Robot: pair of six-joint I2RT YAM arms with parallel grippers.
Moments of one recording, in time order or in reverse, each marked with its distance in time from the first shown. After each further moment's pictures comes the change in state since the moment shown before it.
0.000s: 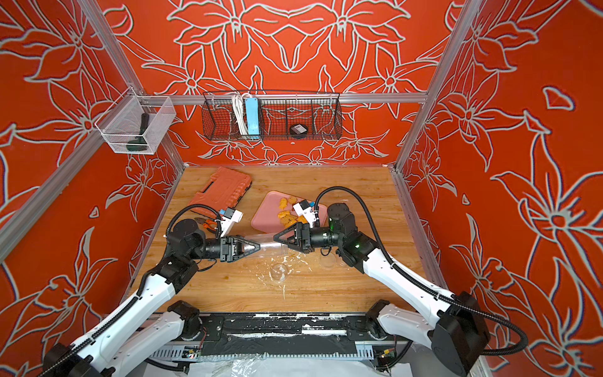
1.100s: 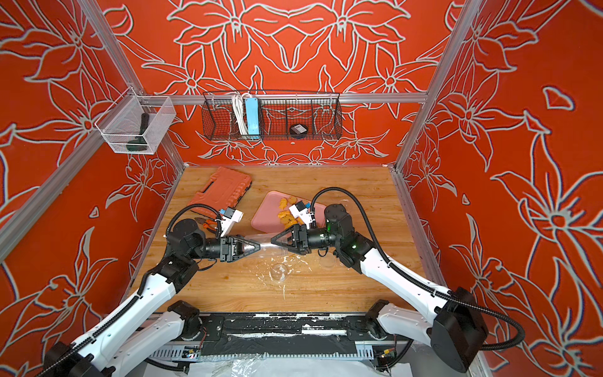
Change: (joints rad) left arm 0.000 0.010 -0.002 0.025 0.002 -0.003; right arm 0.030 0.016 -0.006 0.046 -0.023 0.042
